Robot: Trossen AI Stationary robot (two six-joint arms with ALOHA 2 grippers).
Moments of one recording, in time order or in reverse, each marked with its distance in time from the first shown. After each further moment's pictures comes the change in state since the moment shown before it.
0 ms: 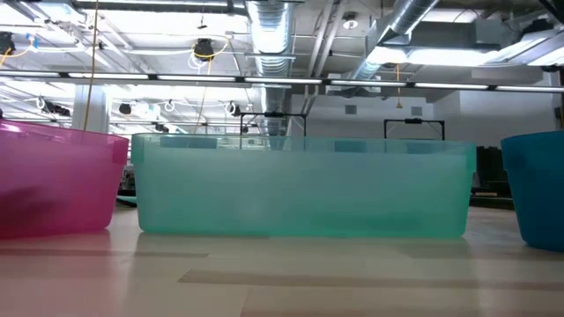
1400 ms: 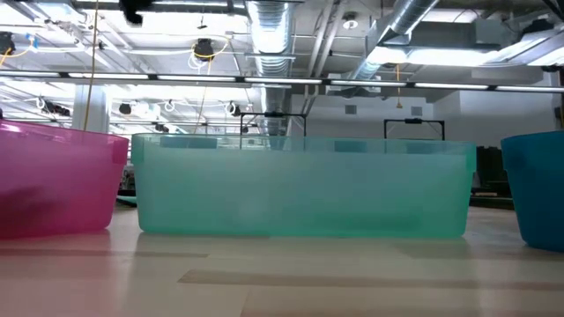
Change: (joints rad) left arm -0.013 -0.099 -0.021 -0.365 -0.568 0.010; right arm -0.048 -0.065 0.009 0.390 -0.202 -0.450
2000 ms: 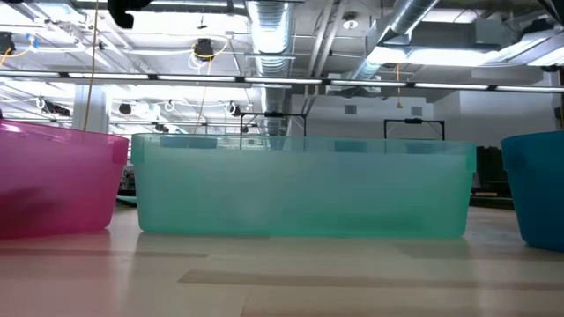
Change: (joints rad) left arm 0.037 -0.041 -0.022 0.039 -0.095 -0.042; right arm -0.060 -0.003 0.000 0.144 -0.064 -0.045
